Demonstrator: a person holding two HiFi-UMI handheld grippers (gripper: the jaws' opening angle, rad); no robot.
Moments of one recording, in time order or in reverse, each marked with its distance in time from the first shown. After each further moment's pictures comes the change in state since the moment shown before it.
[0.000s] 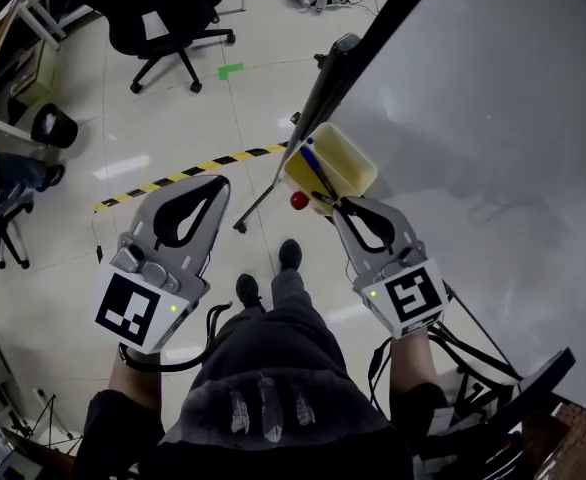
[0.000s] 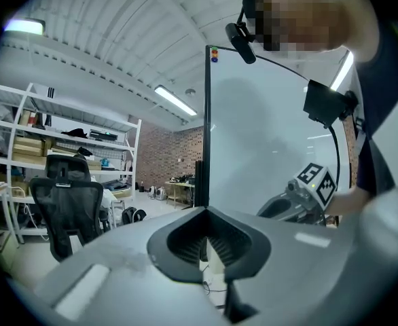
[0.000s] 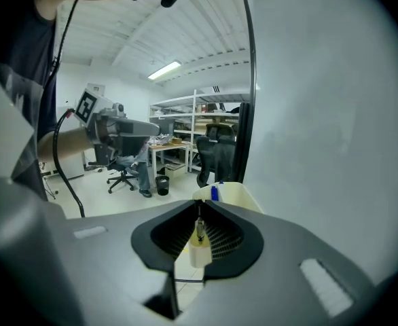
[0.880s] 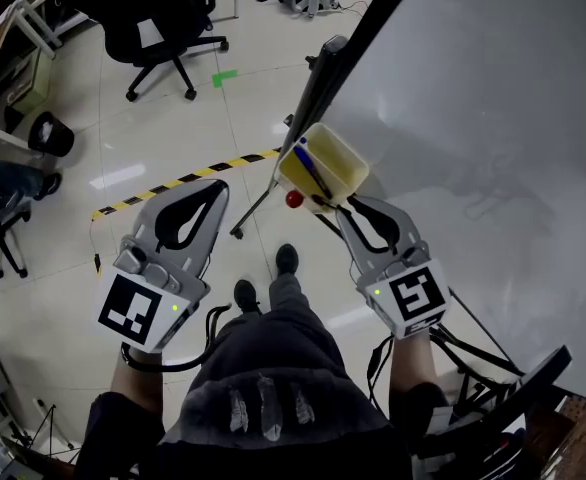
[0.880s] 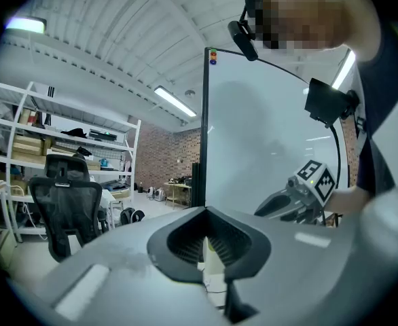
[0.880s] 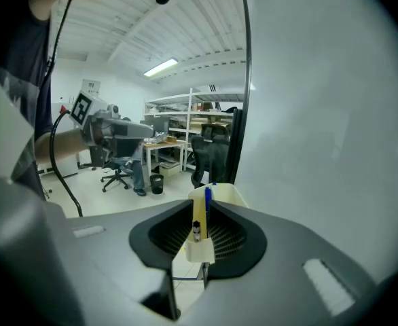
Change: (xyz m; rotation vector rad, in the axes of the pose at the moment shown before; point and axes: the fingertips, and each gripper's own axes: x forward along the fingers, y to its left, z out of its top) left arm 0.002 -0.004 -0.005 -0.004 -0.009 -0.009; right arm -0.011 -0.011 -0.001 0.011 0.005 -0.054
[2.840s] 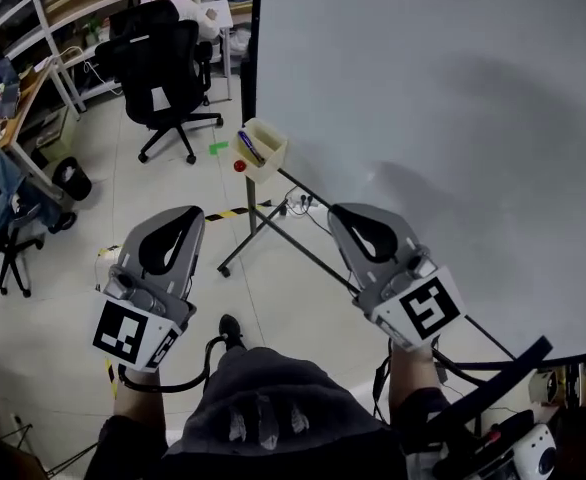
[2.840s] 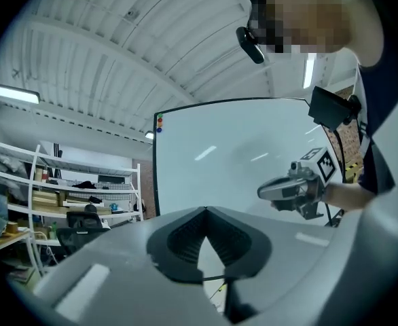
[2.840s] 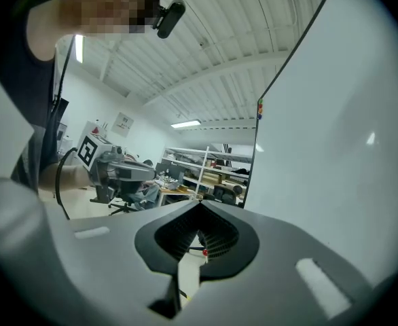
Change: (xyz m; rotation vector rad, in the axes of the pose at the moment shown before) left arm -0.150 -0.253 0.090 0.246 -0.191 0.110; right arm -0.306 0.096 0.083 -0.162 -0.474 0.046
